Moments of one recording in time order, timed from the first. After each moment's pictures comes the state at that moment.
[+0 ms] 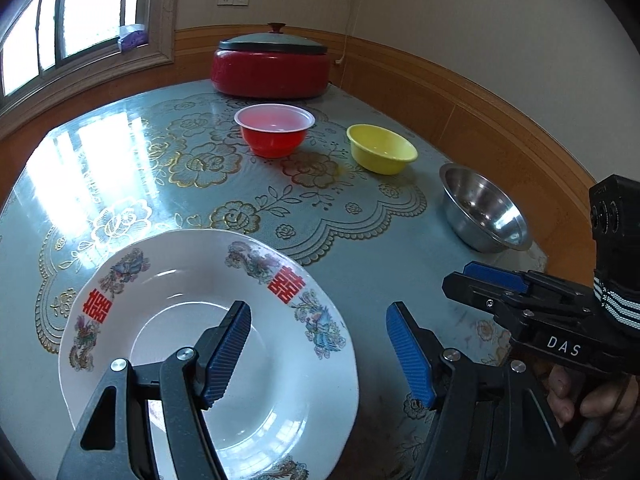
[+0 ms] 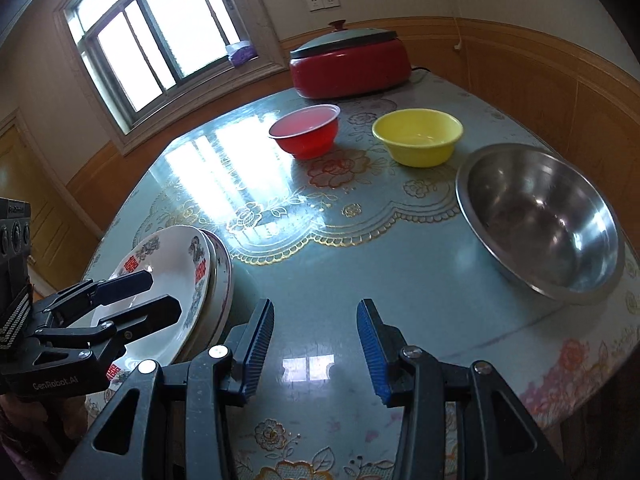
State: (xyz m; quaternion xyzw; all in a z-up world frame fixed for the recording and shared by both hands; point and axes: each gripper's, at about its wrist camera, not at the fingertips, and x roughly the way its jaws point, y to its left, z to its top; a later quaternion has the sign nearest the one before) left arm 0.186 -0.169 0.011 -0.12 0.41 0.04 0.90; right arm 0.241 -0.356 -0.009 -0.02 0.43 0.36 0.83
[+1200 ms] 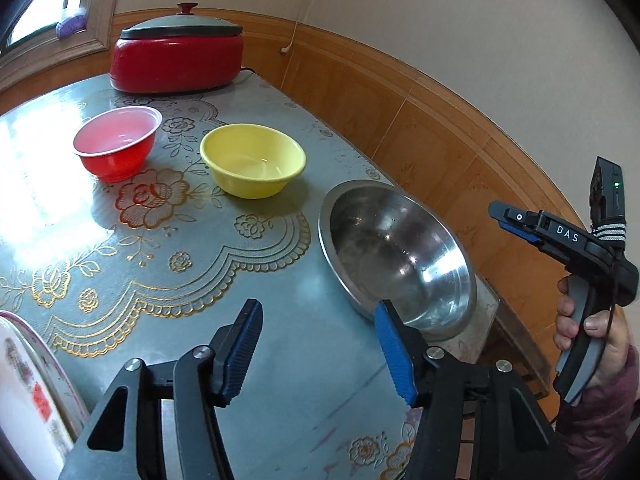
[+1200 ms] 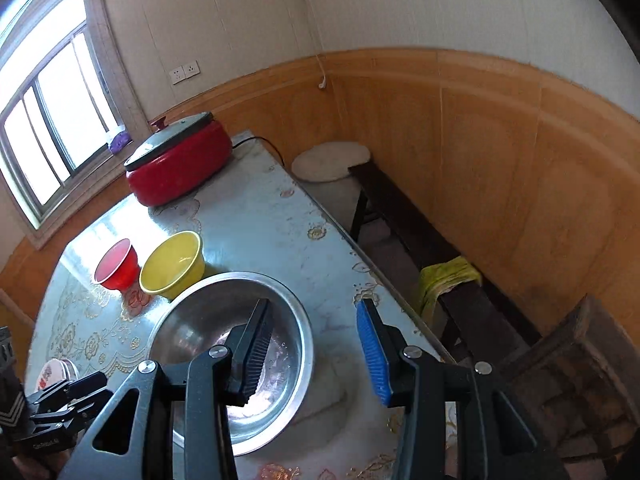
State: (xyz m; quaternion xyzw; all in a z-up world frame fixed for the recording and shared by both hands) left arm 0.327 -0.267 0.001 -0.18 0.41 -0.04 0.89; right arm 0.420 -0.556 0.036 0.05 0.40 0.20 0.89
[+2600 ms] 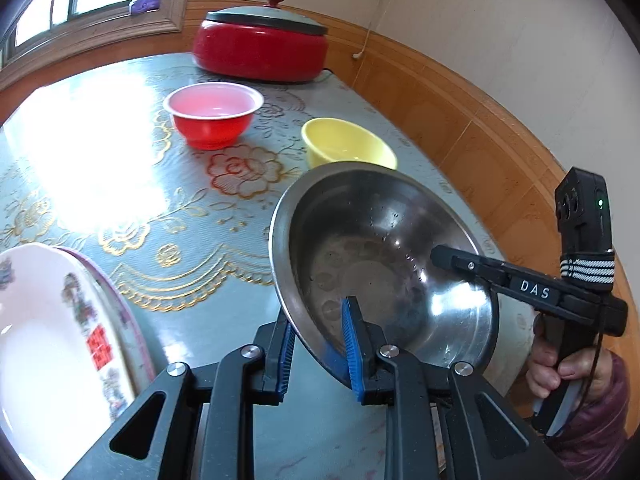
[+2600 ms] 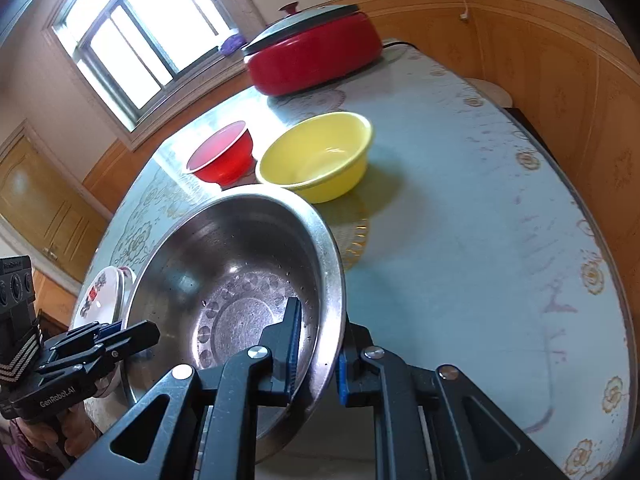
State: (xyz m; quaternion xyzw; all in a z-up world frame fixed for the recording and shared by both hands) left arm 0.289 -0.237 -0.011 -0.20 0.42 0.08 0.88; right arm 0.406 -0.427 -0.029 -0.01 0.48 0.42 0.77
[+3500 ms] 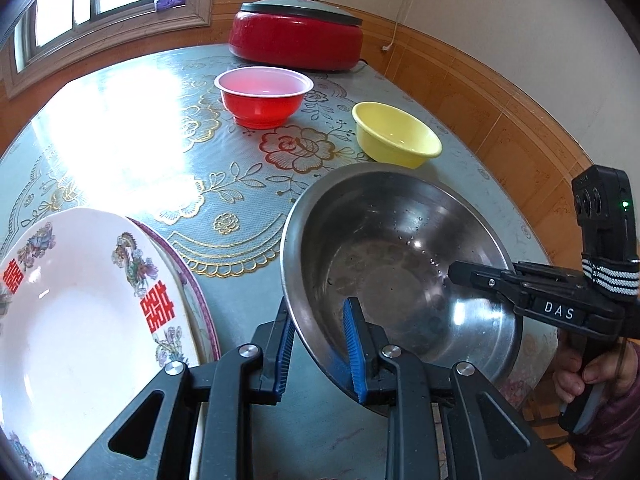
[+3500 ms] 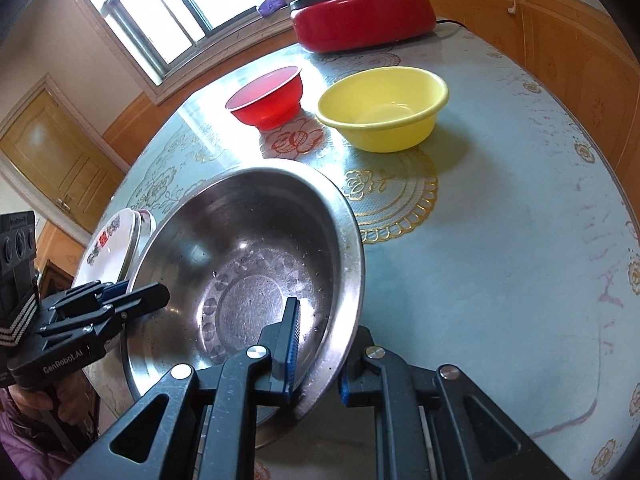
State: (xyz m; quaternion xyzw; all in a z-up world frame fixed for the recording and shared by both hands) left arm 0.260 -0.225 -0.019 -0.19 0.43 0.13 0.87; right arm 0.377 -0.403 -0.047 -0.07 0.50 0.46 0.73
